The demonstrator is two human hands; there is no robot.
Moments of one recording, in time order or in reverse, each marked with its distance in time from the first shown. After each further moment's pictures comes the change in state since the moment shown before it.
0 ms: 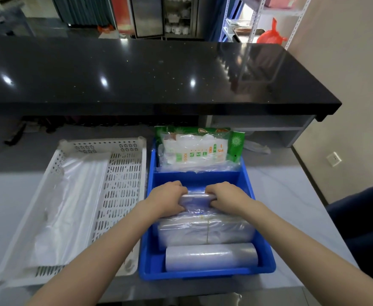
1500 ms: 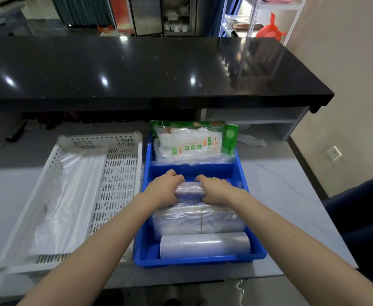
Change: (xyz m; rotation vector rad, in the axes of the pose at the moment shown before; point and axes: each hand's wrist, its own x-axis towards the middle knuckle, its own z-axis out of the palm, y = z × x) left_hand -0.001 0.011 -0.002 -0.052 -0.018 -0.086; right_hand 0.013 -0.002 0.014 0.017 -0.081 0.012
